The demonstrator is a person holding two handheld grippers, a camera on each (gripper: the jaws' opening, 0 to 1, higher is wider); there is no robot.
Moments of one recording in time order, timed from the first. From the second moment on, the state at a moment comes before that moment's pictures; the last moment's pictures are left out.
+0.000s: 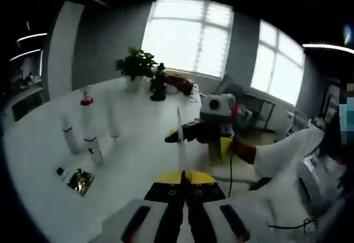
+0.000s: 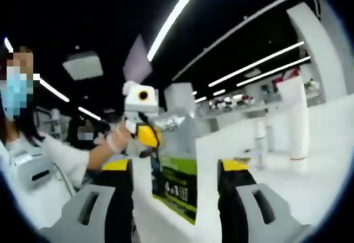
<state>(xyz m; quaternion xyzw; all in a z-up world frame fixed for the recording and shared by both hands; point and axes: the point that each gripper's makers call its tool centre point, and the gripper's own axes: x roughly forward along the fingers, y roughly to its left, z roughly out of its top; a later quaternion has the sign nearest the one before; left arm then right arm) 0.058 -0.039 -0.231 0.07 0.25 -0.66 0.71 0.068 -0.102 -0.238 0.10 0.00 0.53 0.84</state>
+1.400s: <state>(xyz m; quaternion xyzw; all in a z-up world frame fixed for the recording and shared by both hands) 0.019 -0.008 -0.213 -0.03 0.13 -0.66 0.74 0.024 -0.037 -0.235 0.13 0.04 0.65 0.75</state>
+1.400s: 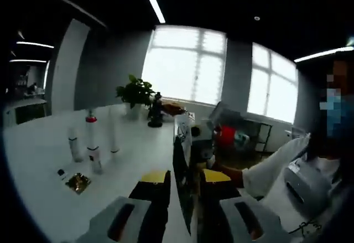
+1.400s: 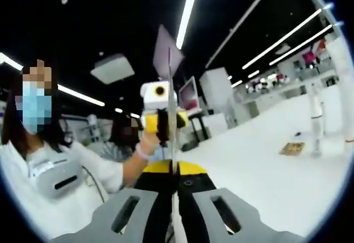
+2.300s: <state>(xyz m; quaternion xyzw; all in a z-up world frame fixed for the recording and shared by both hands) -0.037 0.011 -0.247 -0.15 0.10 -0.63 0.76 -0.023 -0.012 -0.226 0.12 0.01 0.68 0.73</state>
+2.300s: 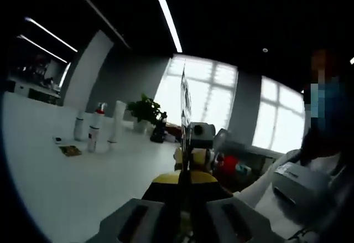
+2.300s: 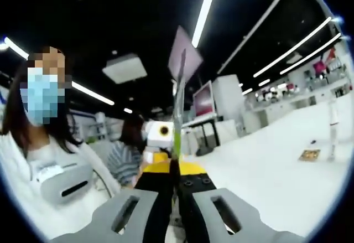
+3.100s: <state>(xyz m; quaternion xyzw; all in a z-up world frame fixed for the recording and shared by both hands) 0.013 0.055 -0.219 -0.28 0.09 -0.56 0.78 0.047 -0.064 -0.255 0.01 -0.09 0.48 0.87</state>
